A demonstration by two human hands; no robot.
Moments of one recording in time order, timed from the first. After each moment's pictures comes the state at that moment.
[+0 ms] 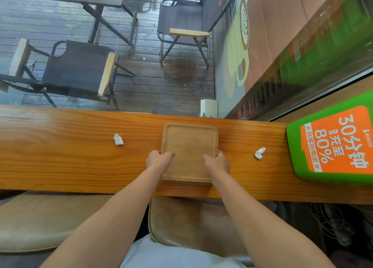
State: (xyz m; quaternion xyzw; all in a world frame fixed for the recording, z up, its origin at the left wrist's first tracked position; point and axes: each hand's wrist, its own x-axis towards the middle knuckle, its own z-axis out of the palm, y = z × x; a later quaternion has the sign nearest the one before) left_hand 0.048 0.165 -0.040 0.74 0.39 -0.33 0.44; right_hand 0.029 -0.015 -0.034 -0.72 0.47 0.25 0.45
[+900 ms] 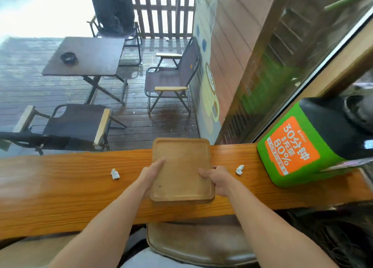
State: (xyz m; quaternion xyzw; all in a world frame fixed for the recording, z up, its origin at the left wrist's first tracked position) left_hand 0.041 0.175 0.051 0.65 0.28 -0.33 0.63; right_hand 0.007 -0.060 0.049 -0.58 0.37 0.28 0.67
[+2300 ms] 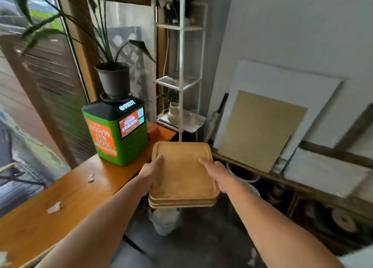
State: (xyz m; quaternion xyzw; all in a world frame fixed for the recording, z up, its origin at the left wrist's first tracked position) left_hand -0.313 -0.139 0.177 0.71 -0.13 -0.48 0.50; right_hand -0.513 -0.237 0.191 -0.50 0.57 -0.18 0.62
